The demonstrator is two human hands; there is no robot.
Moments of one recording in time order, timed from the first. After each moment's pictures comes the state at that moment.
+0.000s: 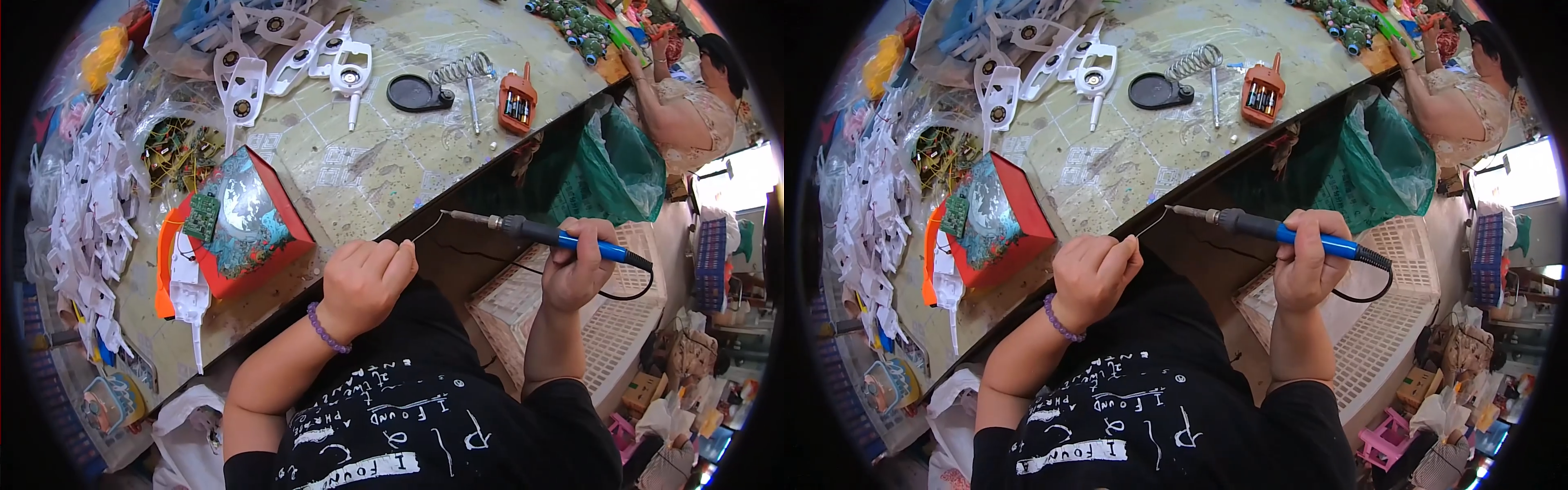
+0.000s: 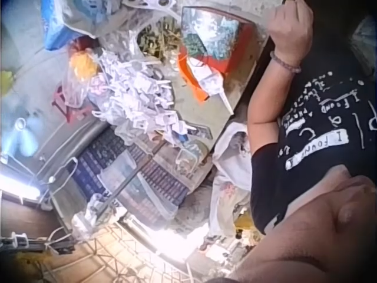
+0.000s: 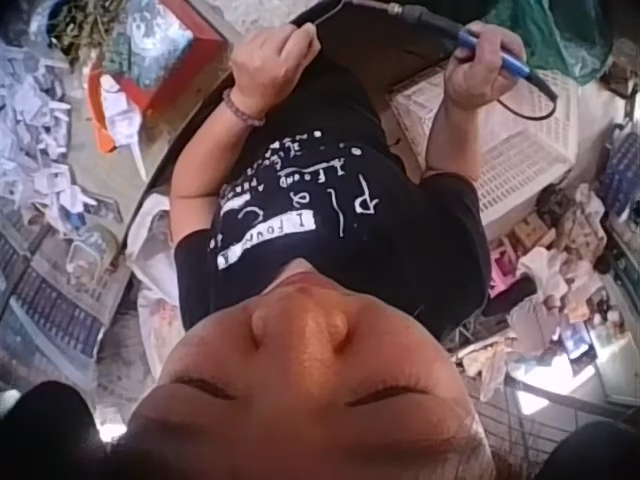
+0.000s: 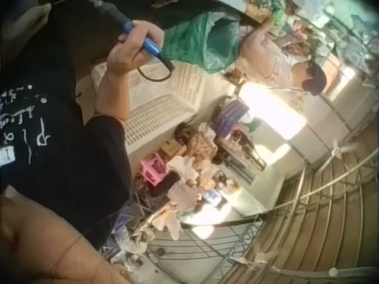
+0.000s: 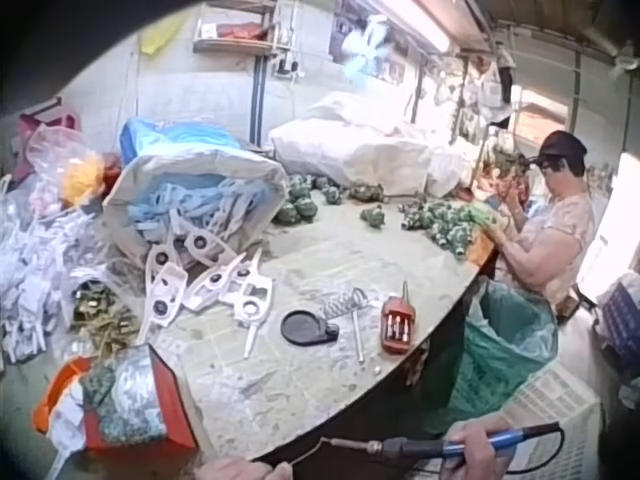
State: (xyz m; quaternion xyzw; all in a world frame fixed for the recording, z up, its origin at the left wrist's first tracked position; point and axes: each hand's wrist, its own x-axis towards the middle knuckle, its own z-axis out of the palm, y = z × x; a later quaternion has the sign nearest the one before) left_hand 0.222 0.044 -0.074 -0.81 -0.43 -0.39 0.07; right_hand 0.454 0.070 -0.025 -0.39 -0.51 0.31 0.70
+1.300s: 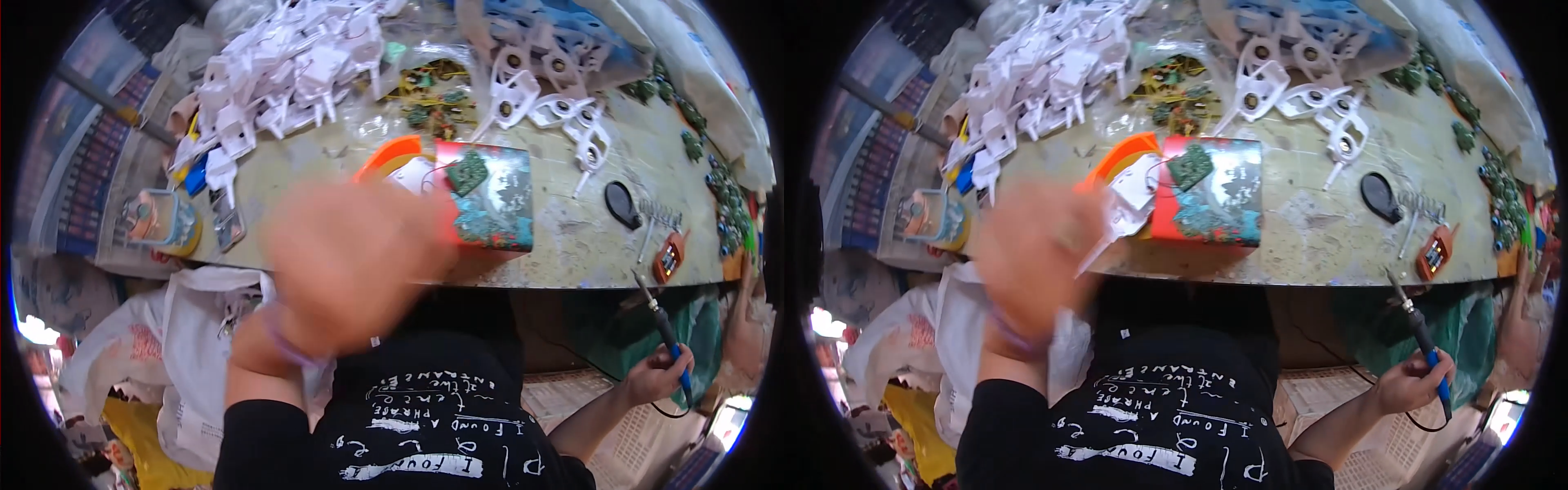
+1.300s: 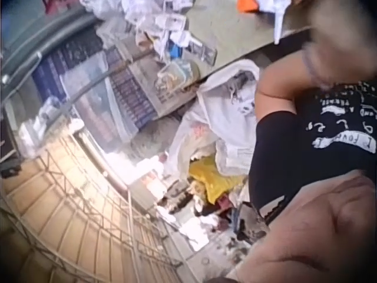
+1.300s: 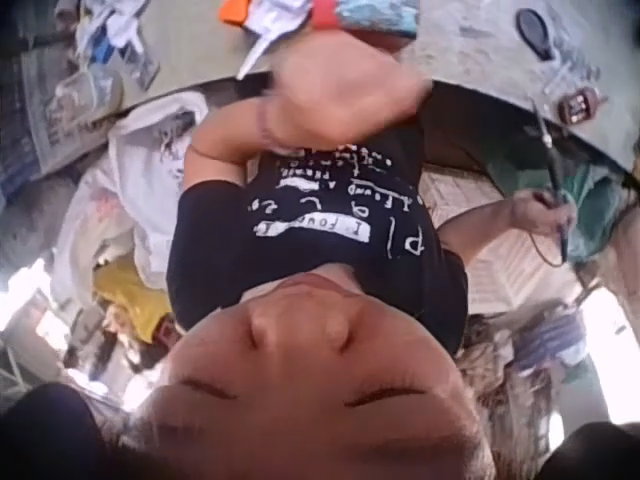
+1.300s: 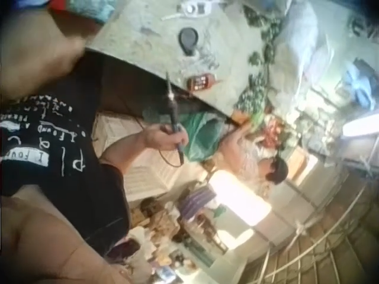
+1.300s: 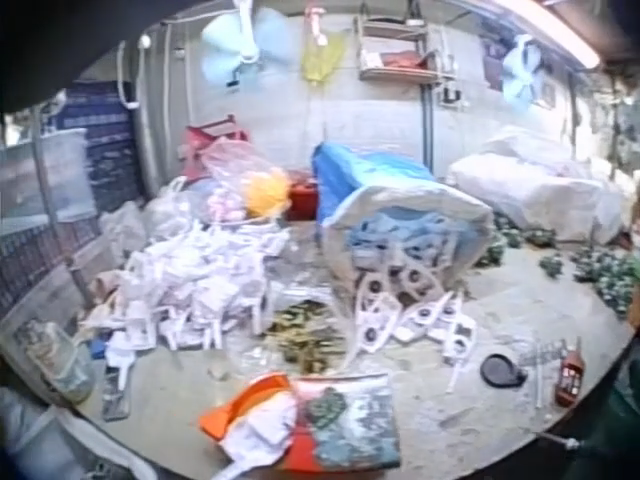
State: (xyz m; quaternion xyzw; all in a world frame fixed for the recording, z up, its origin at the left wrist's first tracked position) left_hand 0.100 -0.054 0.069 -0.64 -0.66 -0.16 0.35; right_hand 0.469 0.107 -0.046 -0.44 -0.49 0.19 0.73
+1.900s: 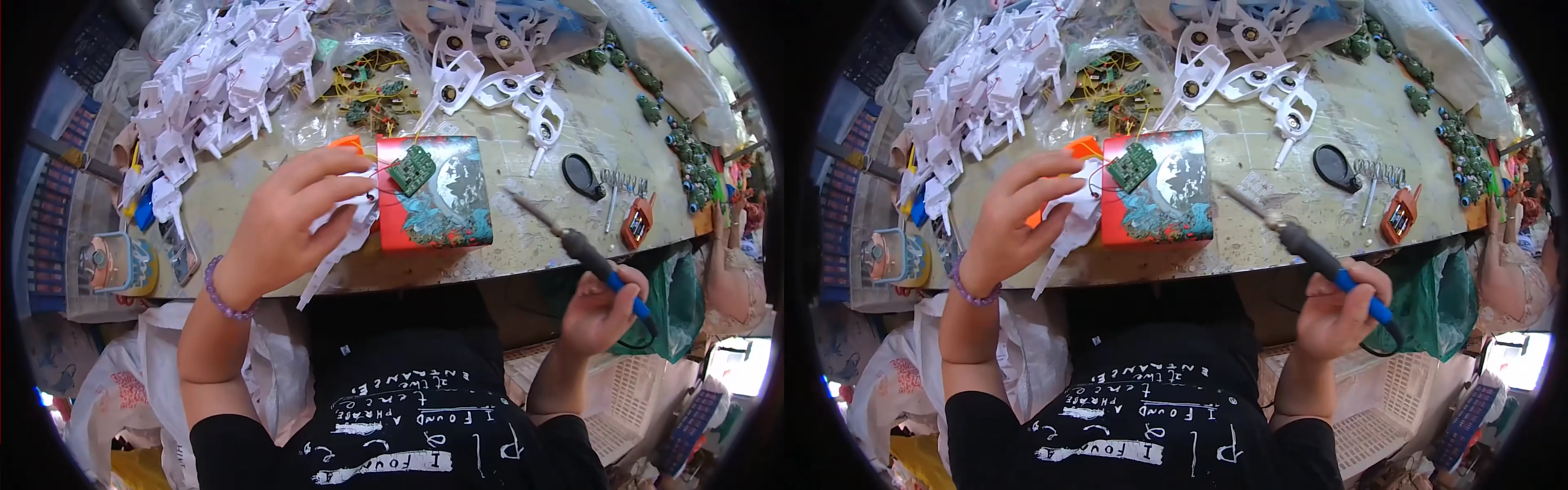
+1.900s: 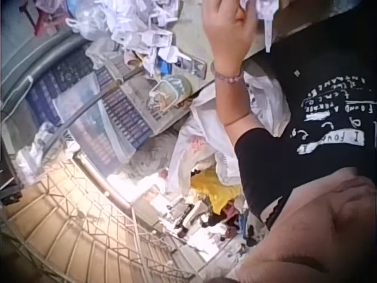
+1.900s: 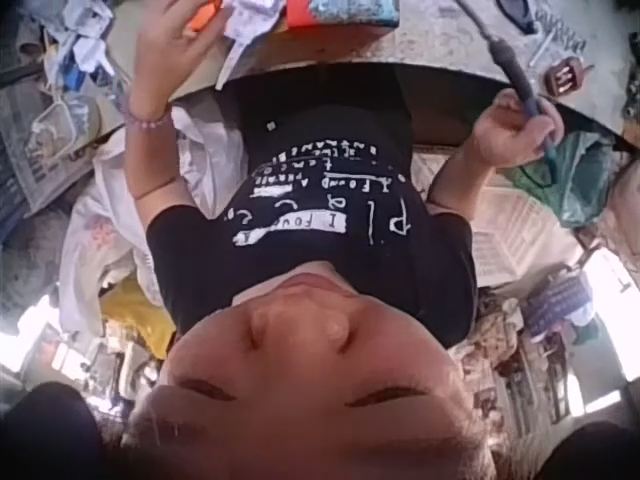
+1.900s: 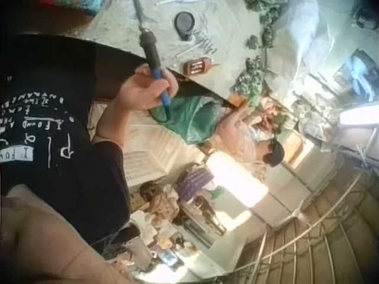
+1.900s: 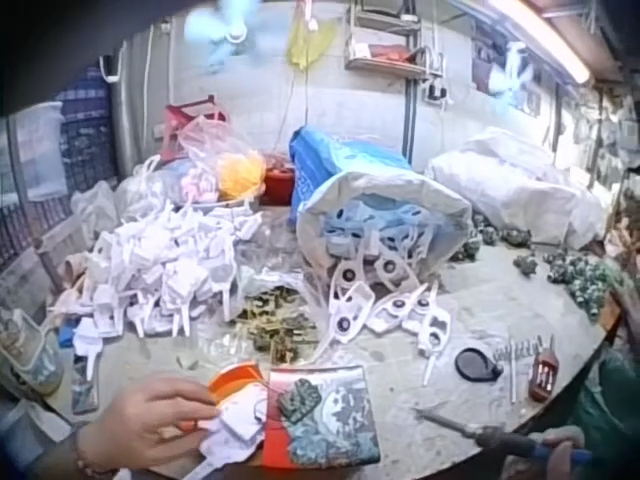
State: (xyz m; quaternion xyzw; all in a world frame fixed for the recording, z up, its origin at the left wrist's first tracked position) left_hand 0.022 -0.029 0.026 -0.72 -0.61 -0.34 0.01; right_hand 0.349 0.088 -0.037 -0.24 -0.44 0.48 0.72
